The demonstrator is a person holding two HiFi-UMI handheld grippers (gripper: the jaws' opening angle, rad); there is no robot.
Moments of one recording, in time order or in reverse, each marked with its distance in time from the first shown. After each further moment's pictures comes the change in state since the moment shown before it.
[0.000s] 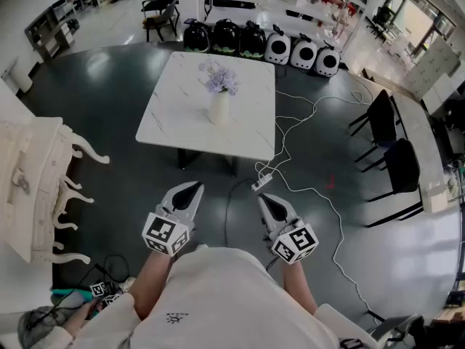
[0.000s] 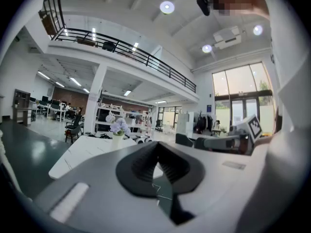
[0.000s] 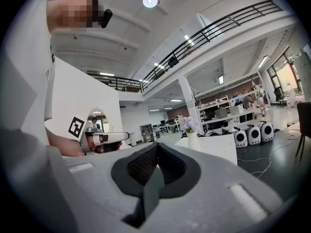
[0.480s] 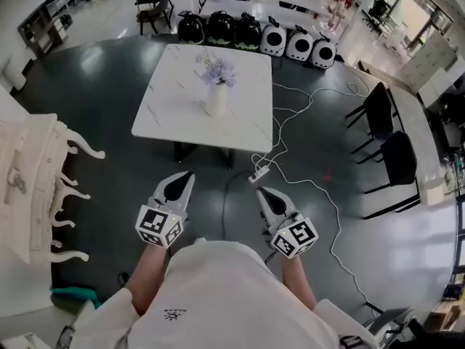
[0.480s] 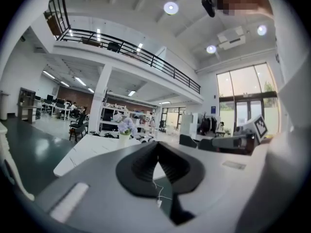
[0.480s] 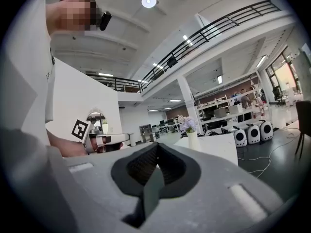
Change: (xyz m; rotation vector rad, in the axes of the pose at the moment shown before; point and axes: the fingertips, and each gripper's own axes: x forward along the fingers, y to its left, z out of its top) left arm -0.006 0.030 0.000 -0.024 -0.007 0.050; right arm 0.009 0.001 -0.006 0.013 -0.009 0.003
